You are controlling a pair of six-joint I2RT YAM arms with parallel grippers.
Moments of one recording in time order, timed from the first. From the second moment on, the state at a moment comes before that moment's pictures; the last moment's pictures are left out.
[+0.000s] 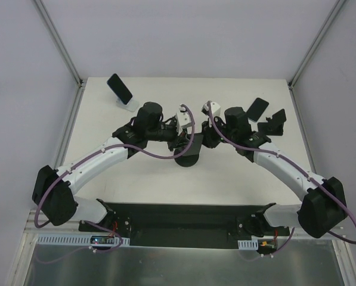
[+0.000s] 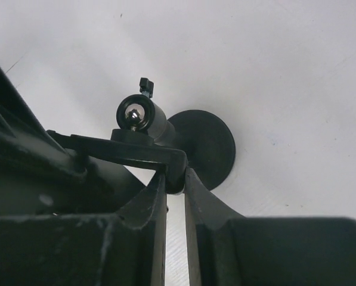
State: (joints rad) left arm -0.68 1.38 1.12 -0.20 0.71 0.25; right arm 0.56 1.30 0.97 -0.24 -0.42 -0.02
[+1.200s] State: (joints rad) left arm -0.80 1.24 0.96 -0.12 -0.11 -0.01; right arm 0.97 1.24 1.08 -0.35 0.43 0.48
